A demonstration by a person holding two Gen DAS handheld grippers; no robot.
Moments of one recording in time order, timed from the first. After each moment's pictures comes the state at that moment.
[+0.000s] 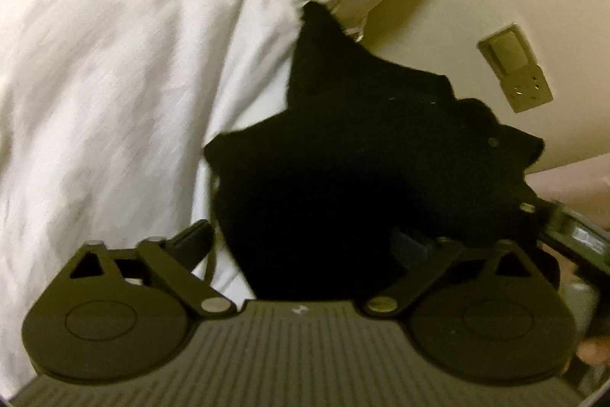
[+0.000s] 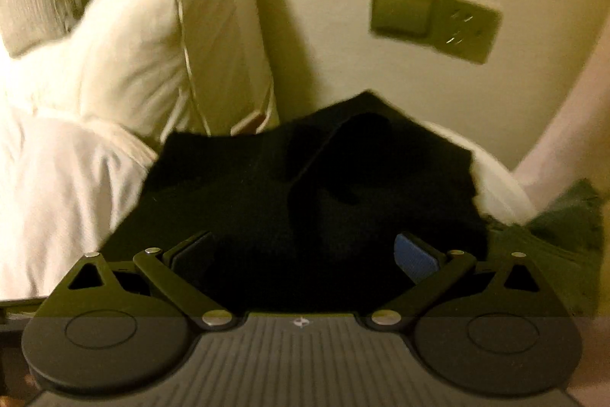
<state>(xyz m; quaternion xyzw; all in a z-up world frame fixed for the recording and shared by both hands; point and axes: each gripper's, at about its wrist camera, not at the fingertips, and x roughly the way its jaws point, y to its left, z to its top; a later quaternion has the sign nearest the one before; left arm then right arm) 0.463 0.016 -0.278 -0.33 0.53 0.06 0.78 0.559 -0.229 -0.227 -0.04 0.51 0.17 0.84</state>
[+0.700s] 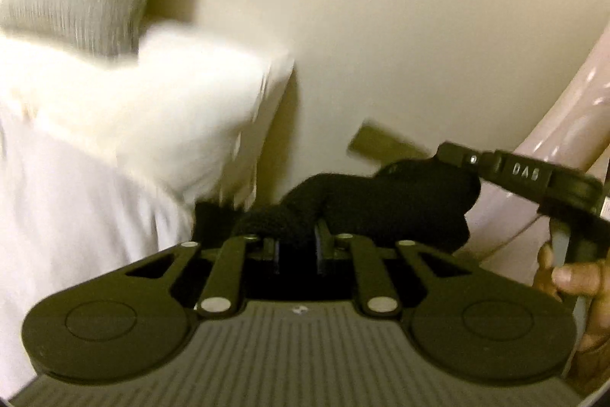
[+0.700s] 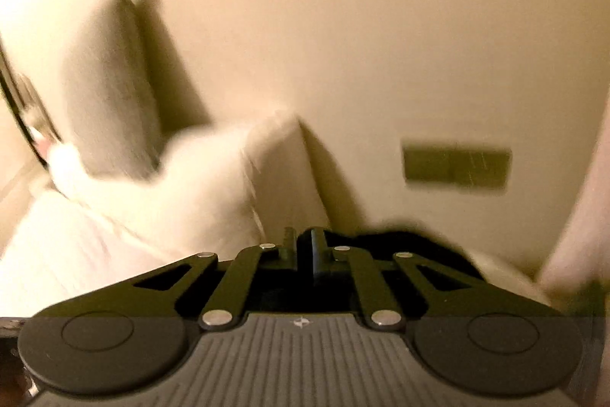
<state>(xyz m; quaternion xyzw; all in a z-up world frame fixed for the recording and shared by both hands) 0.447 -0.027 -0.074 -0.18 0.34 0.00 0.92 0.551 -0.265 -0.092 0.07 0.32 0.26 0.91</state>
